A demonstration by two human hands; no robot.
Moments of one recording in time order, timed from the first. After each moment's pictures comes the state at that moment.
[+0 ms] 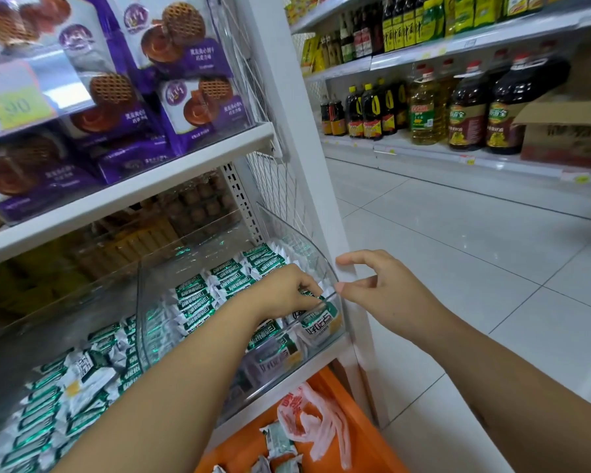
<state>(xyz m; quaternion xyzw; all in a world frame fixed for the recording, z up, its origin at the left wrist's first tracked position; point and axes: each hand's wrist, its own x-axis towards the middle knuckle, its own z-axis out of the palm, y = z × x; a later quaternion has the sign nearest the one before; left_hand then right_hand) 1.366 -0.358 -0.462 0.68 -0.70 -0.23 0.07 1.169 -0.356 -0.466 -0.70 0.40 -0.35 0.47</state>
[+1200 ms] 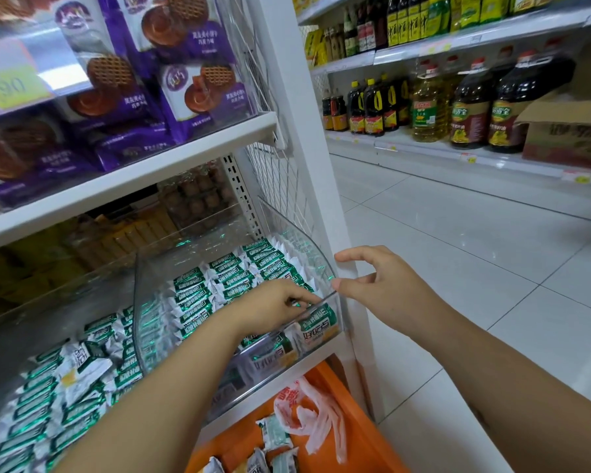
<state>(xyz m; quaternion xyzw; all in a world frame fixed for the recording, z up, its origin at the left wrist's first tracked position) 1.377 -0.334 -0.473 0.66 -0.71 -0.22 0.05 1.173 -0.356 -0.467 -0.70 0.40 -0.35 0.48</state>
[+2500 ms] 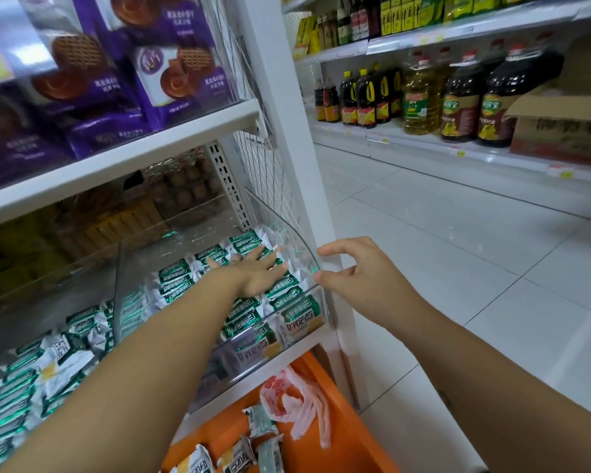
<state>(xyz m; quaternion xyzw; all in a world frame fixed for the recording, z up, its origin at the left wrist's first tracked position) 1.390 -0.371 -0.472 0.81 -0.55 -0.13 -0.16 1.175 -0.356 -0.470 -0.71 0.41 -0.36 0.46</state>
